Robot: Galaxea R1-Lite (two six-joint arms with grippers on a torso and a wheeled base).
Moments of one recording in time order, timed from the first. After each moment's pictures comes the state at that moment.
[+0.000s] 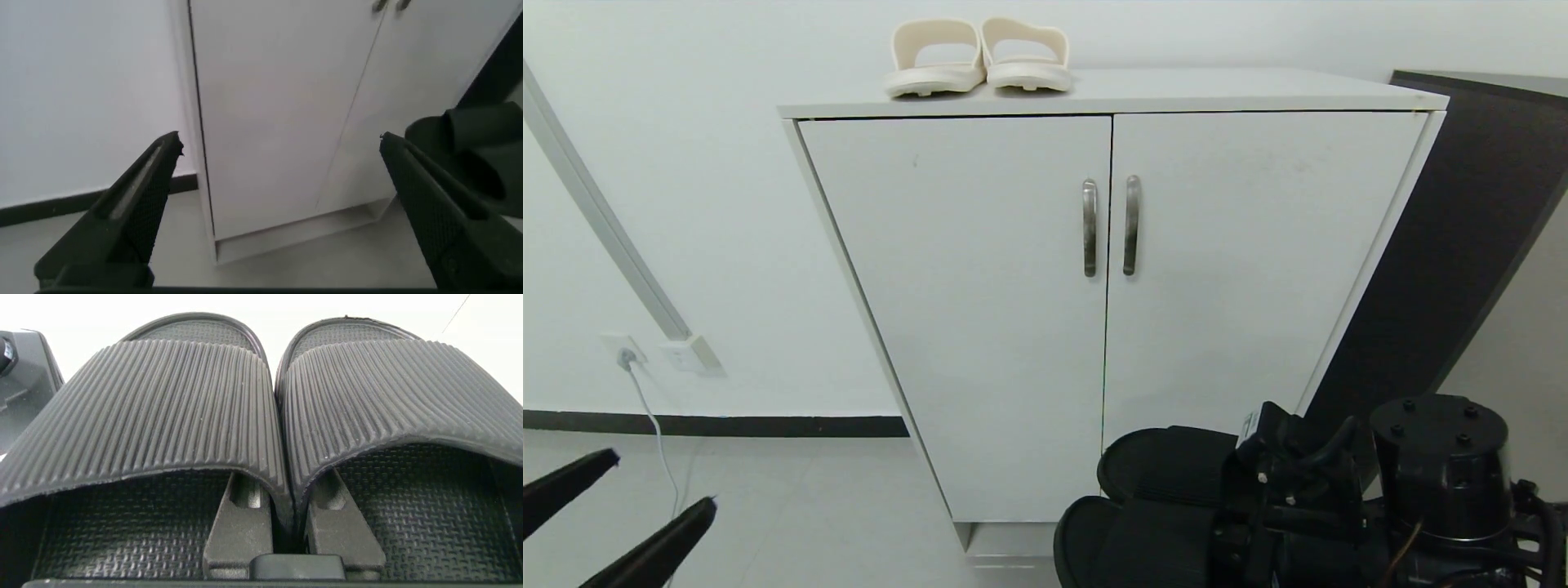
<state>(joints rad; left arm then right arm) -0.04 0.69 -0.20 -0.43 -0.29 -0.04 0.79 1.61 -0.44 -0.79 0.25 -0.07</state>
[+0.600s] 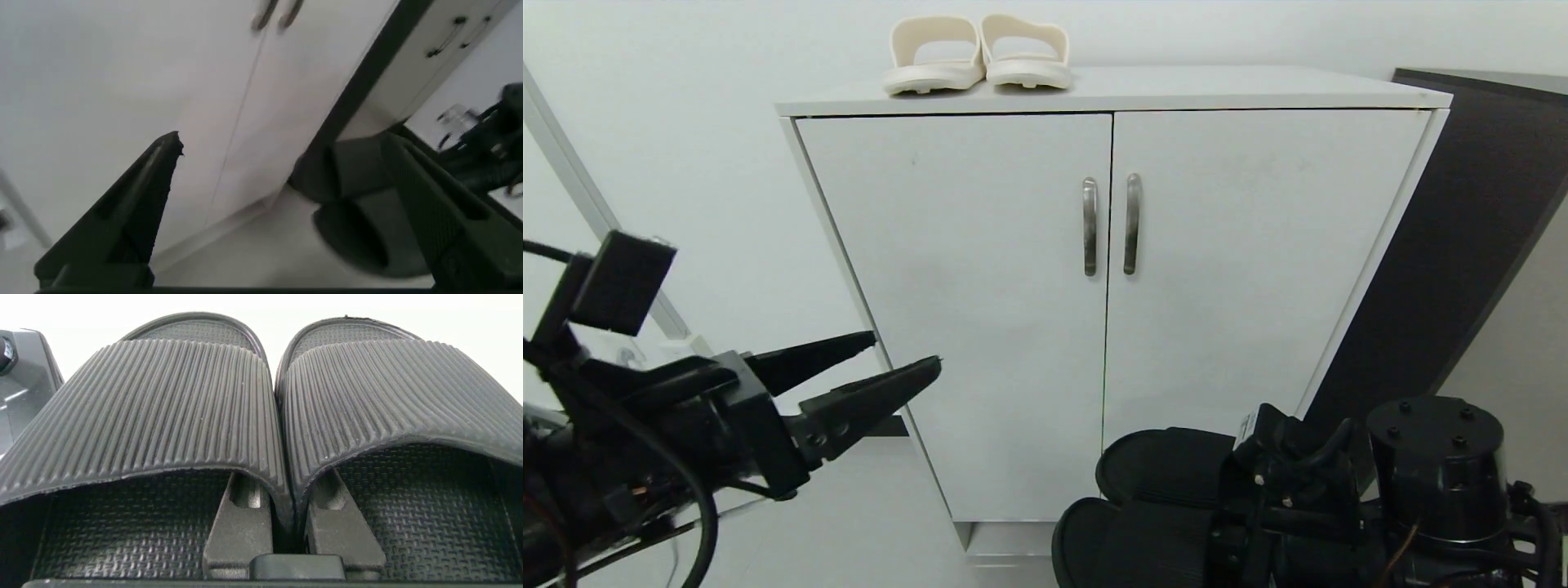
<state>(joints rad) -0.46 1.17 -0.47 -0.68 -0.24 -0.17 0.79 1.62 -0.44 -0.80 0.25 -0.07</state>
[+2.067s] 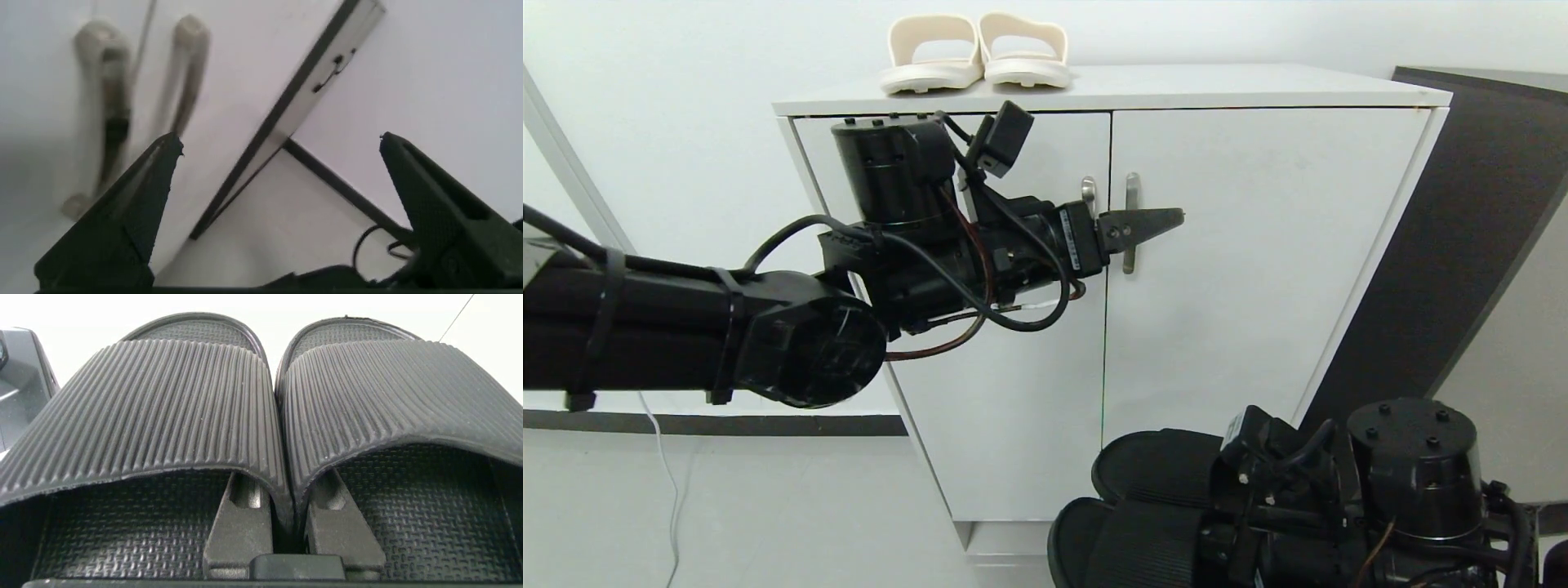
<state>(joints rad) -0.61 1.83 -1.25 -0.67 -0.47 -0.38 0.79 1.66 -0.44 -0.83 0.25 -0.07</state>
